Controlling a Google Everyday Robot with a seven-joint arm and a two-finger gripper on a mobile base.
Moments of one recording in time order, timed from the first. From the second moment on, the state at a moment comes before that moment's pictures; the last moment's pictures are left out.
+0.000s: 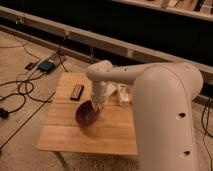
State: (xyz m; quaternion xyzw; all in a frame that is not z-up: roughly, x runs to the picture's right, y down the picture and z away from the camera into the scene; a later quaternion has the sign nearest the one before) arm -0.035 0.137 0.811 -0.32 0.31 0.66 0.61
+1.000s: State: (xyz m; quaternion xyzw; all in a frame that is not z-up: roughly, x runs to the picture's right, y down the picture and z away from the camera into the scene) arm -0.044 0.157 0.812 -0.39 0.29 0.65 0.58
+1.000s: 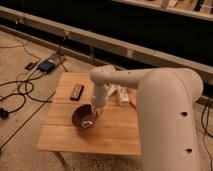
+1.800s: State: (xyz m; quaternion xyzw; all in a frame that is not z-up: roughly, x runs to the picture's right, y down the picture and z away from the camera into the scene) arm -0.039 0.167 0.819 -0.41 0.29 0.64 0.59
